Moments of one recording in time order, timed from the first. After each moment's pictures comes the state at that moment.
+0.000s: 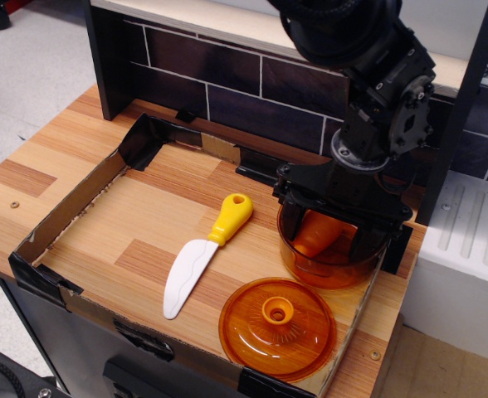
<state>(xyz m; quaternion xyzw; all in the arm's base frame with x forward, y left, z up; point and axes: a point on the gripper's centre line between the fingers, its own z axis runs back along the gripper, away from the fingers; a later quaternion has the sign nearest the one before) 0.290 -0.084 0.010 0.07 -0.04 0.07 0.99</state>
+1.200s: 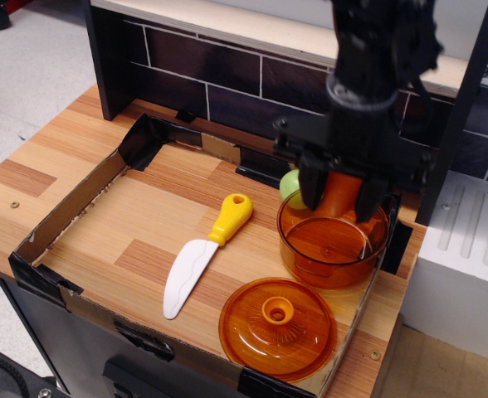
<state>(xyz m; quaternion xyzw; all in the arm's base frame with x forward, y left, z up) 0.278 -0.080 0.080 0.00 -0.08 0.08 0.99</state>
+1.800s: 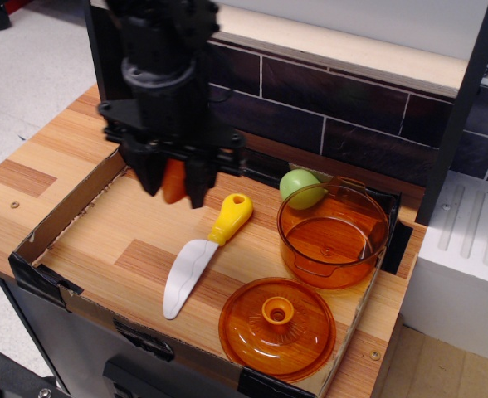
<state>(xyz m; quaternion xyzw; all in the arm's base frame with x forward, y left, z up) 0.232 0.020 0.079 0.02 -0.07 0.07 0.99</state>
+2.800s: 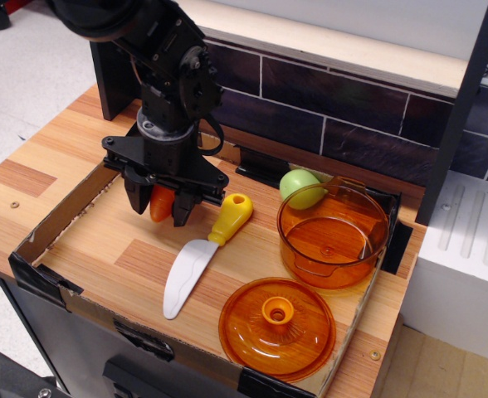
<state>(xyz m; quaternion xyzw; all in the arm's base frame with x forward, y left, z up) 0.256 0.059 0.015 0.10 -0.06 0.11 0.99</state>
